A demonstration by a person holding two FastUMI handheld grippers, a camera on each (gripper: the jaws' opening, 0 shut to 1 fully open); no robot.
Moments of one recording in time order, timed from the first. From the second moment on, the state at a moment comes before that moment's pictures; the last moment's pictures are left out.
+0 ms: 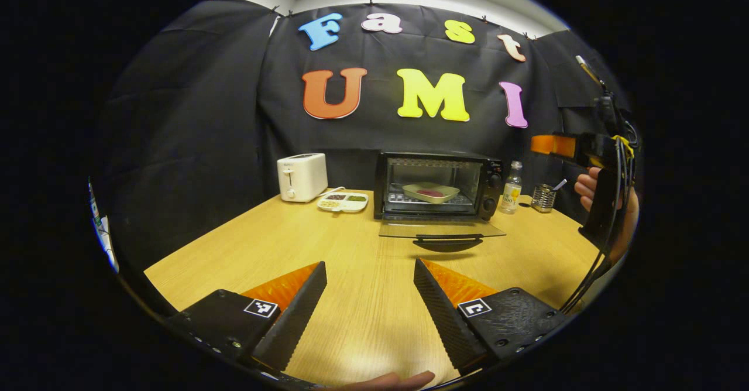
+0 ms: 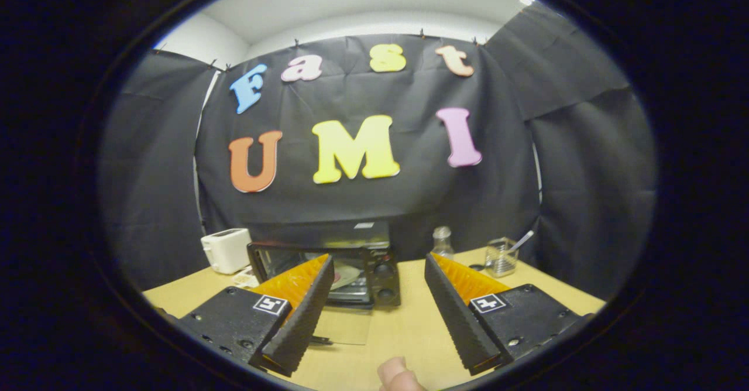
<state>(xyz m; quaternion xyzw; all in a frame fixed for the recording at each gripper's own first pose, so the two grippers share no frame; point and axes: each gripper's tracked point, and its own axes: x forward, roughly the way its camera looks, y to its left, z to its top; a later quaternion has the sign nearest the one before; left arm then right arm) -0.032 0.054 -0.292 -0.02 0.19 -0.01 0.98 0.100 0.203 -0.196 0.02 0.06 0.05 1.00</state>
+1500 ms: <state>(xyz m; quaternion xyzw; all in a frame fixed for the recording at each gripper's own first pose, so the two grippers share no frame) 0.092 -0.078 -0.409 -0.01 0.36 -0.08 0.93 -0.011 0.017 -0.104 -0.01 -0.01 0.02 1.00</state>
